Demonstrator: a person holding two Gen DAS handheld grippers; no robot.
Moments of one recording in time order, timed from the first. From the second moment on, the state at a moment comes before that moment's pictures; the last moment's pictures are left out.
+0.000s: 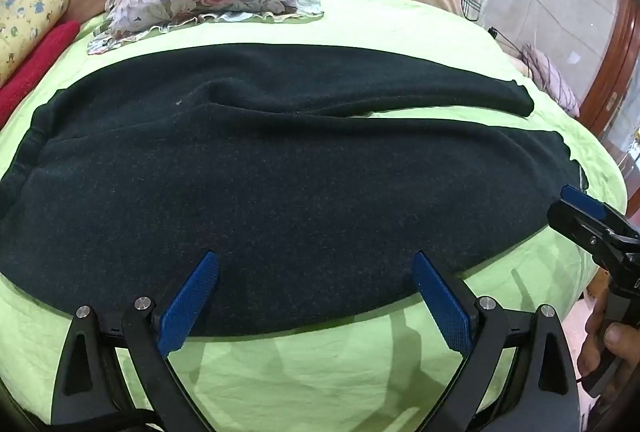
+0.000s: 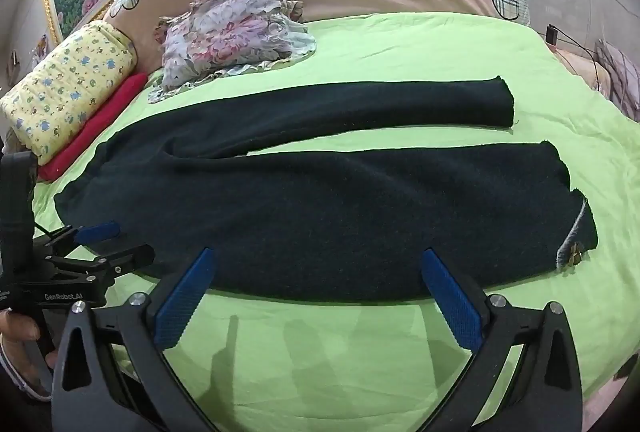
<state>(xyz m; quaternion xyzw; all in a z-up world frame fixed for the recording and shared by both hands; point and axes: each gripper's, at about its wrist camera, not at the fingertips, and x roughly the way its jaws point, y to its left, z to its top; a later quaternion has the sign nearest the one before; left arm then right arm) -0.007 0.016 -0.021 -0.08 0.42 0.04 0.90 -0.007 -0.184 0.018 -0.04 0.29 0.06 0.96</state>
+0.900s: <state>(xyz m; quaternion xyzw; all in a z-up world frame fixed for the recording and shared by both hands) -0.003 0.012 -0.017 -0.09 0.42 0.04 0.90 -0.004 -0.180 0.016 -0.03 0.29 0.06 0.96</state>
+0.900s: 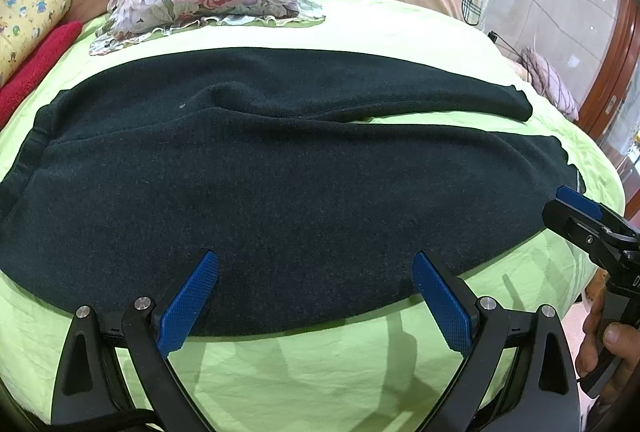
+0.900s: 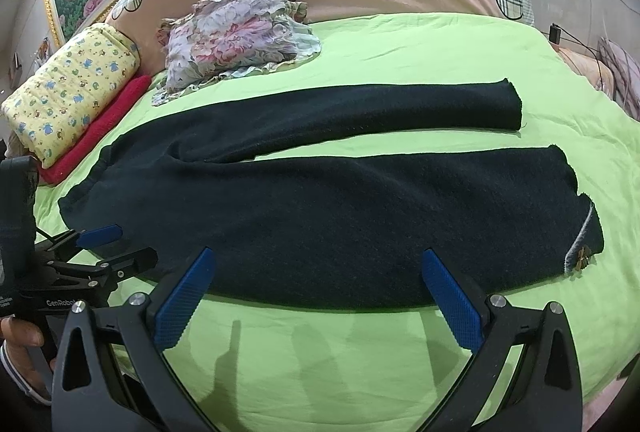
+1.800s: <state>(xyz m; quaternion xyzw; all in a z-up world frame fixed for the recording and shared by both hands) -0.002 0.010 -0.016 -0.08 0.42 0.03 0.90 -0.005 -0.180 0.024 -0.02 0.28 0.07 0.96</state>
